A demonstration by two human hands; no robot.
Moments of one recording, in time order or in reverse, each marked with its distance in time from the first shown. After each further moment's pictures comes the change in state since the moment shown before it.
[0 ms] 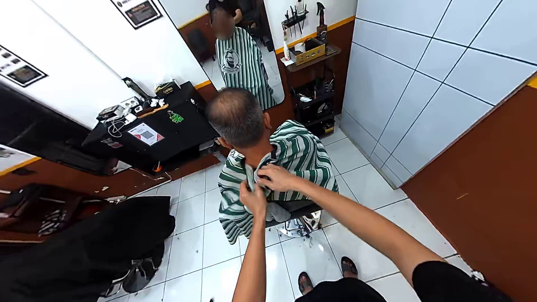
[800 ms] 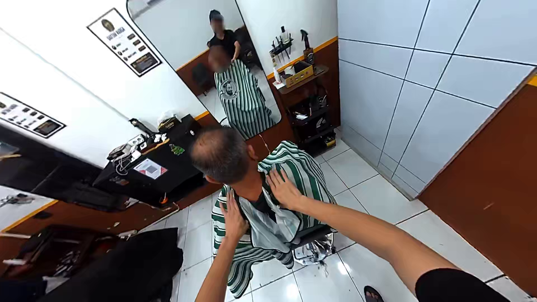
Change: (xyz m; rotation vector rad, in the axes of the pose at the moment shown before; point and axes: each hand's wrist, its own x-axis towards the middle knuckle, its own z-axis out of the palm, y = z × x) left_hand 0.088 -0.081 0.017 0.567 -0.387 0.700; right_hand -0.001 0.110 -0.005 -0.637 0.143 0.105
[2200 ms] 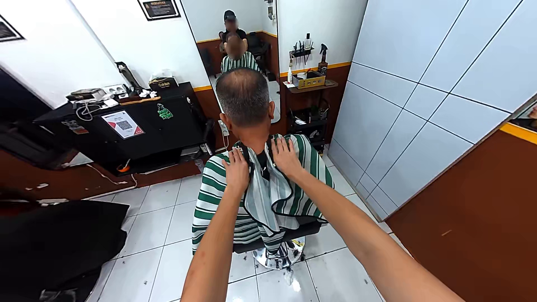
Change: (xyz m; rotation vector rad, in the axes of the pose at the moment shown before) left_hand 0.046 0.019 0.000 0.040 -0.203 -0.238; right_hand 0.049 -0.016 0.028 -0.315 0.264 0.144
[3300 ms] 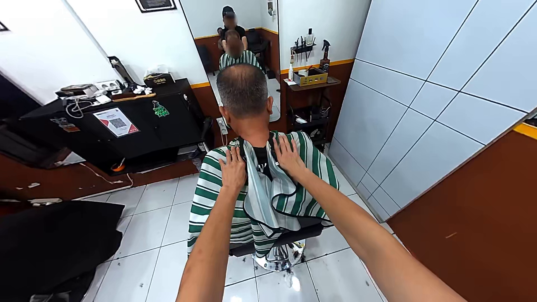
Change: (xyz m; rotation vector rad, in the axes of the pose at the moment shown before) left_hand 0.020 -0.018 0.013 0.067 0.036 0.051; right_hand 0.009 0.023 0.037 -0.006 0.058 -0.061
